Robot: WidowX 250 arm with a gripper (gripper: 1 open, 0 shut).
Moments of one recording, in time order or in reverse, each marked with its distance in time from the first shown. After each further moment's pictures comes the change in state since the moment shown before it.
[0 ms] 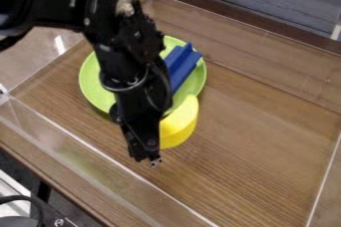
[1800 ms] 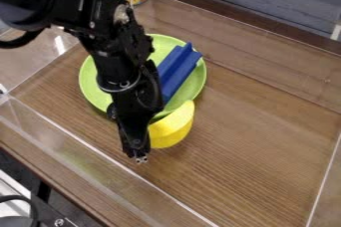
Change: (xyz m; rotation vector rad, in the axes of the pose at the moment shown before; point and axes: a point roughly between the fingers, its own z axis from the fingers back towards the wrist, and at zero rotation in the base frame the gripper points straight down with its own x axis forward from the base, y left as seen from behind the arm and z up) arm 0.000 0.016 -0.023 -0.004 0.015 -0.161
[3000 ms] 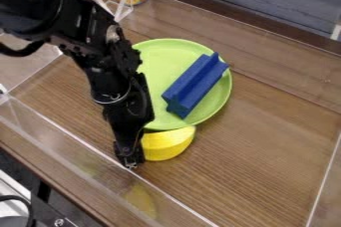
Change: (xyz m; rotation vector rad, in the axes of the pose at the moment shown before) arm -0.017 0.020 -0.025 0.018 -0.003 -0.042
